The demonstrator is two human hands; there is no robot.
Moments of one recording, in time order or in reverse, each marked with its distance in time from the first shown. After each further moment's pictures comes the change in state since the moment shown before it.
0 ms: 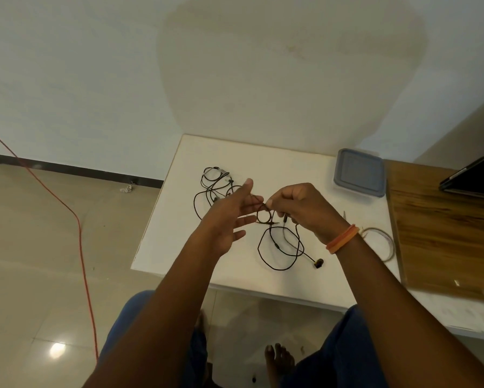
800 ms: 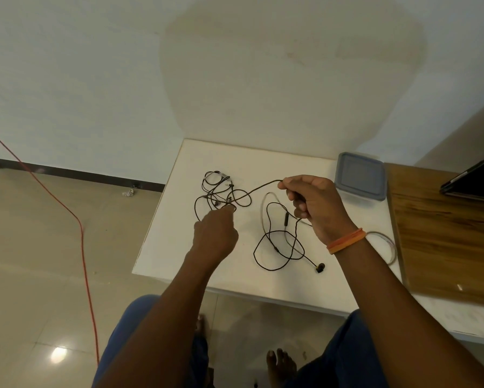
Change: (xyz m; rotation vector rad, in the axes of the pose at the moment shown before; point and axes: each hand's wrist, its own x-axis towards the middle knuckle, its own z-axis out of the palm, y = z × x) left_hand 0.024 -0.034 -0.021 1.193 0.421 0.402; right_hand 0.002 -0.005 -0.009 0.447 0.202 0.043
